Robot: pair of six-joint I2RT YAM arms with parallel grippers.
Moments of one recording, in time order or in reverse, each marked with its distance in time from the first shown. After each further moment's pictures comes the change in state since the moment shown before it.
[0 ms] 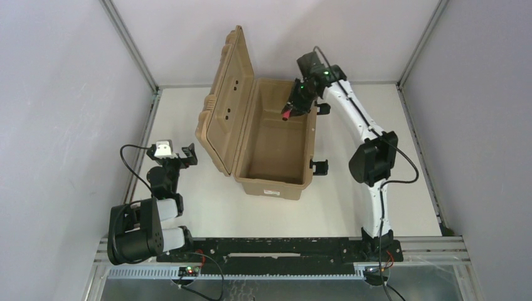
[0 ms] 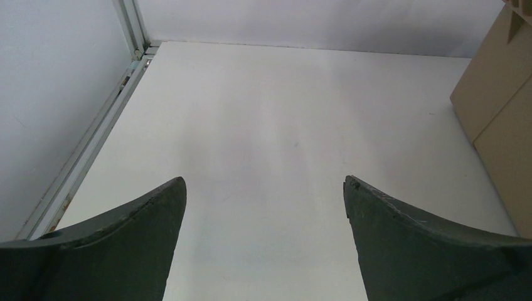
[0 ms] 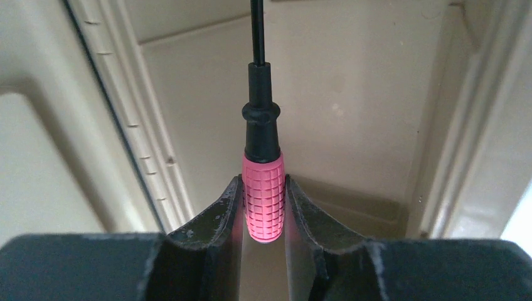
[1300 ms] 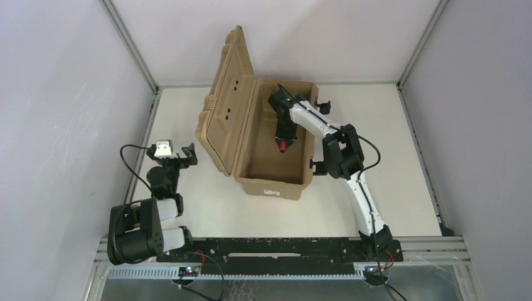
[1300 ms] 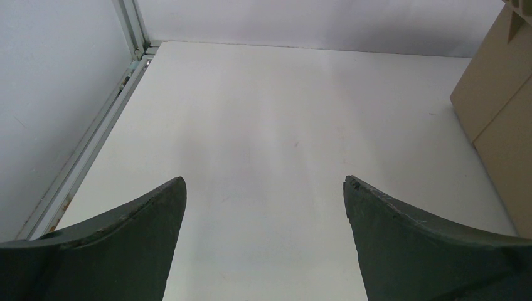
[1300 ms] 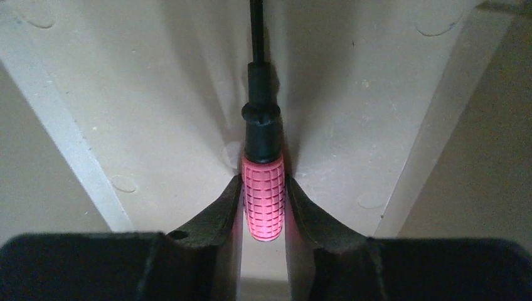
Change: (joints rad) left arm 0.000 0.000 0.000 0.000 0.000 0.000; right arm 0.156 0.323 -0.070 0.019 0.295 -0.106
